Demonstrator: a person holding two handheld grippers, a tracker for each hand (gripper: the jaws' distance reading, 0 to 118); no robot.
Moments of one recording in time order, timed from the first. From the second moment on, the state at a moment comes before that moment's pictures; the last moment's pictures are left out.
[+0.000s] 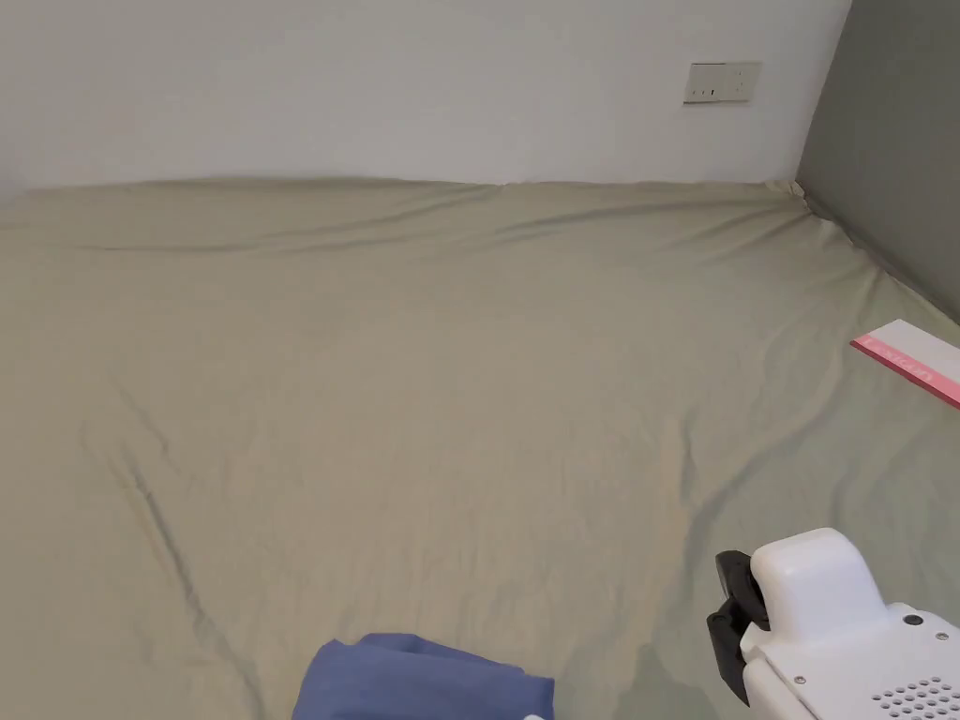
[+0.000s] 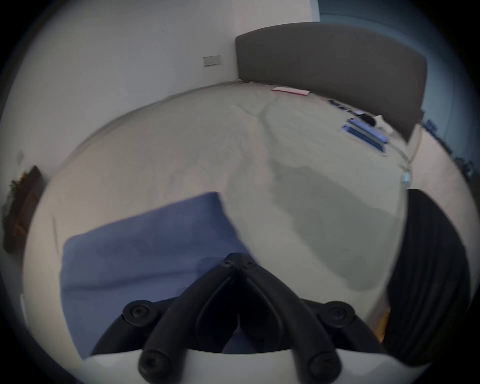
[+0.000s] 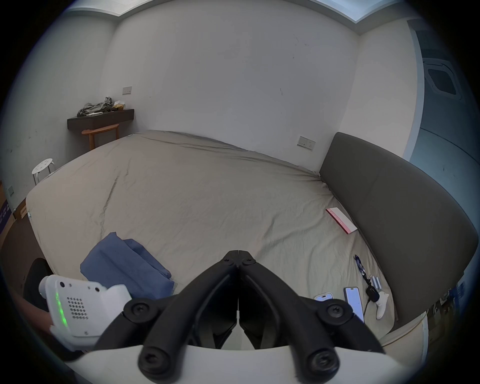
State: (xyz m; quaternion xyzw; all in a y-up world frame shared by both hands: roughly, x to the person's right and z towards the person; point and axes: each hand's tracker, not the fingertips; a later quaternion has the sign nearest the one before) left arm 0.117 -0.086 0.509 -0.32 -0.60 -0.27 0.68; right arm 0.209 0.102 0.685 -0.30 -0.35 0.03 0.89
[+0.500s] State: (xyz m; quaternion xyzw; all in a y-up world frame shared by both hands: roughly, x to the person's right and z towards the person) left arm -0.025 -0.025 0.345 -0.33 -0.47 -0.10 0.81; right arm 0.197 -0.008 0.592 -0.41 -0.18 -0.05 0.89
